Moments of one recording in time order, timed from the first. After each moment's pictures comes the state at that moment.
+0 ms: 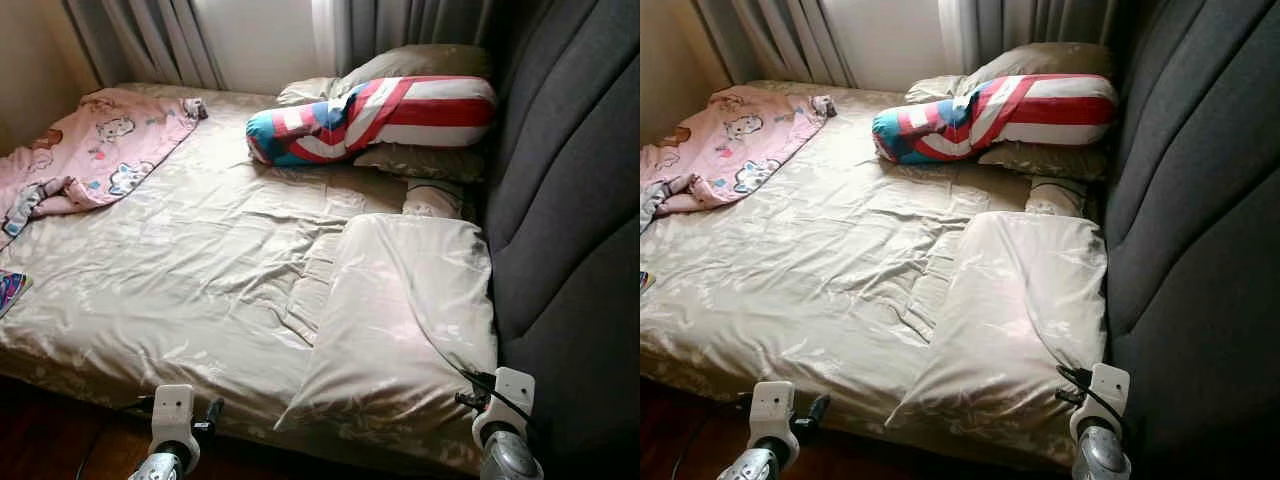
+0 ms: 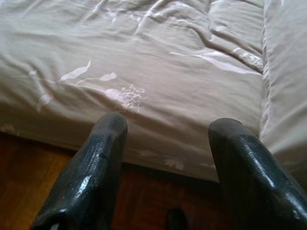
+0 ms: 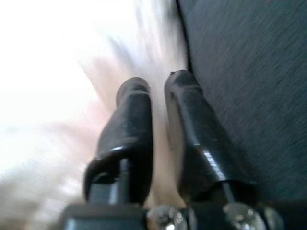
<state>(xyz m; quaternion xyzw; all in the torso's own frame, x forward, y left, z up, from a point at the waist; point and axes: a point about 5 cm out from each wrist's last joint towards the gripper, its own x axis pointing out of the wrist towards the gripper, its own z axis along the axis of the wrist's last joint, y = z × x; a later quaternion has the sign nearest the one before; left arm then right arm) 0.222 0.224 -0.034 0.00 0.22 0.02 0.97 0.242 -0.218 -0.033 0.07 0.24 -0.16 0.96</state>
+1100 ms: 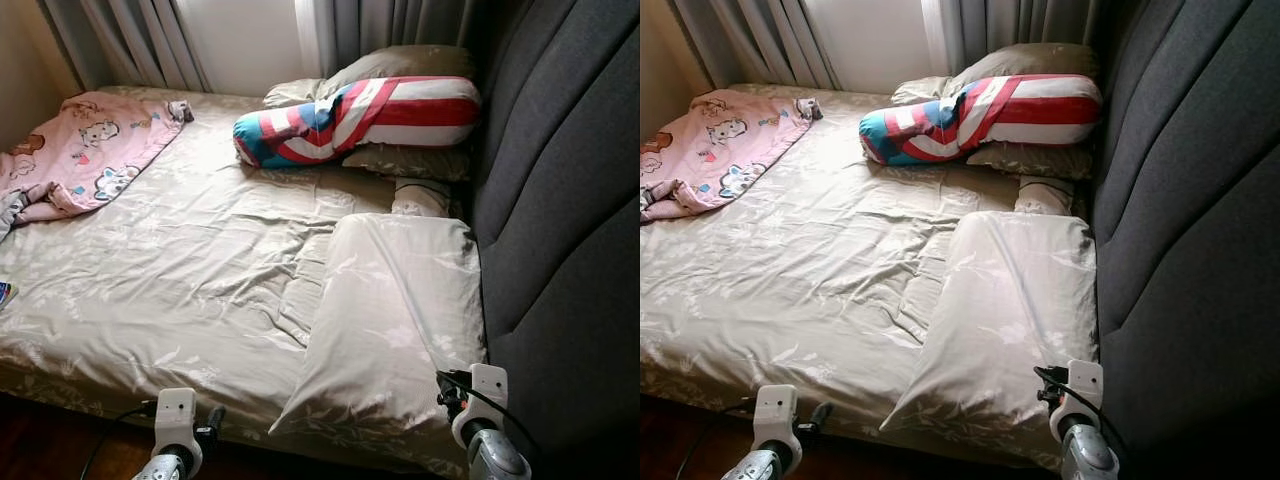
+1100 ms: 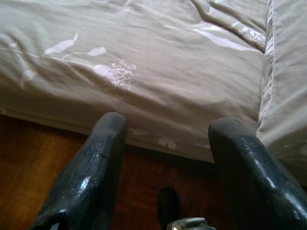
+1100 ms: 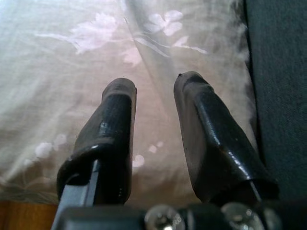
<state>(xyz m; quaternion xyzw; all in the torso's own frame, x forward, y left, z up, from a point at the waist) 0.218 0.222 -0.045 -0.01 0.27 0.03 0.96 0.240 -0.194 -0.040 0.09 0.26 -0.05 0.96</state>
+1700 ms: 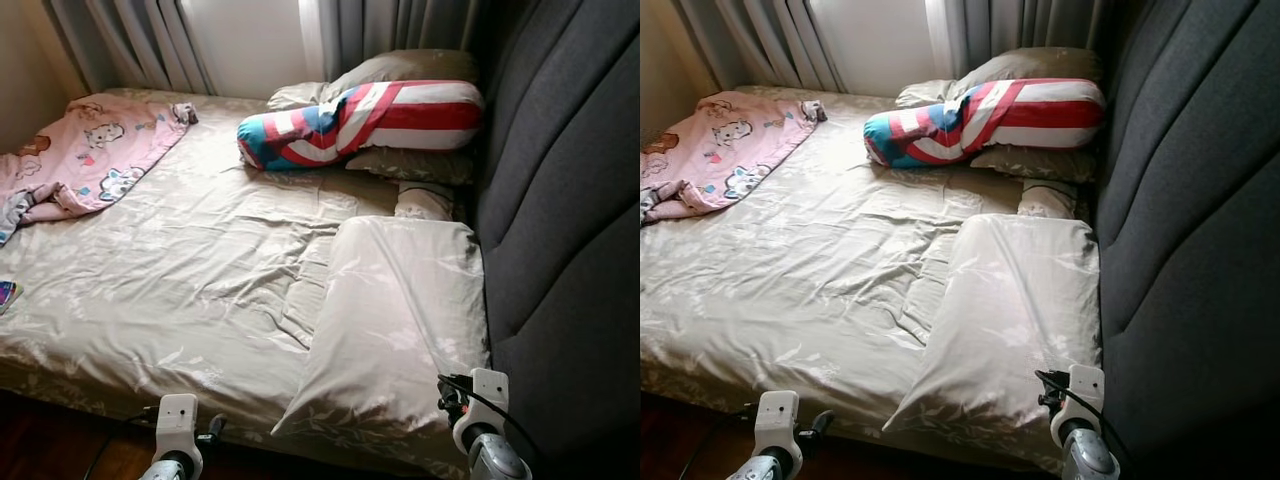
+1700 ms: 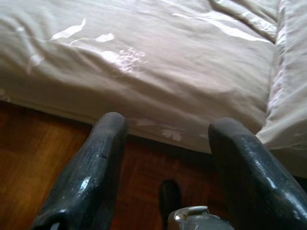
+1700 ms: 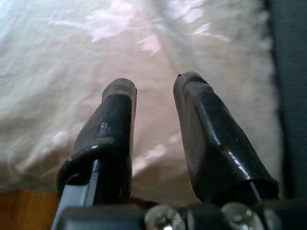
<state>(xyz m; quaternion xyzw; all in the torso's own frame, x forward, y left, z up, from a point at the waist) 0.212 0.222 -0.050 -0.01 0.29 0.02 0.96 0.234 -0.191 -0.046 0.09 0.28 -0.05 0.95</state>
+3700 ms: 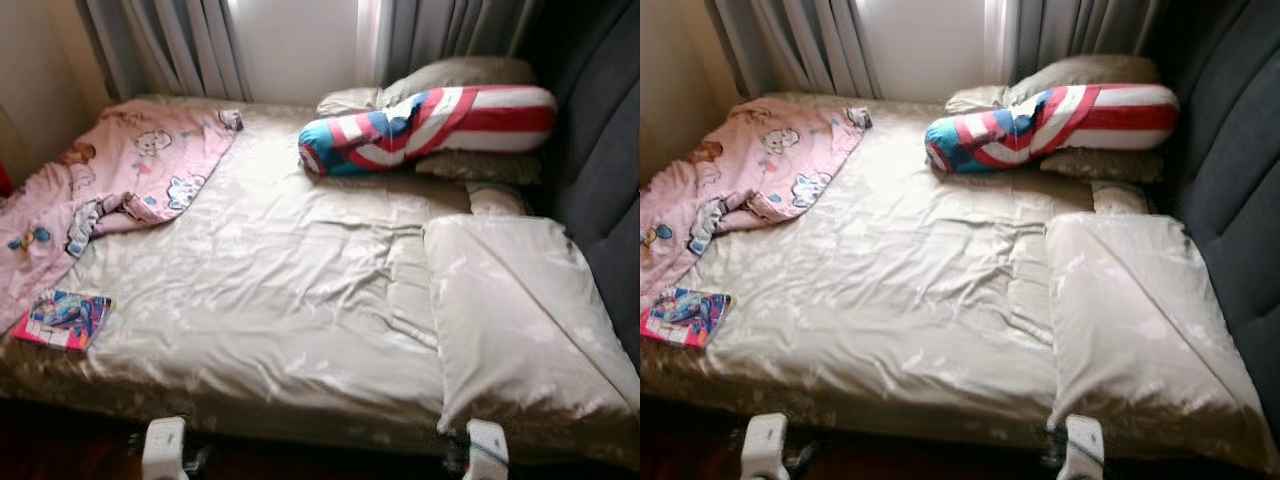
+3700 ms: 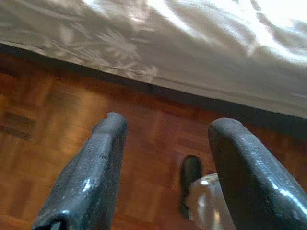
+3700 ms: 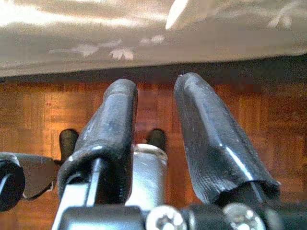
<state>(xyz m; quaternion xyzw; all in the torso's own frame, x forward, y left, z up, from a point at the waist) 0.186 0.240 -0.067 -0.02 0.37 0.07 0.92 0.170 -0.204 -0.086 0.07 0.44 -0.06 0.89</state>
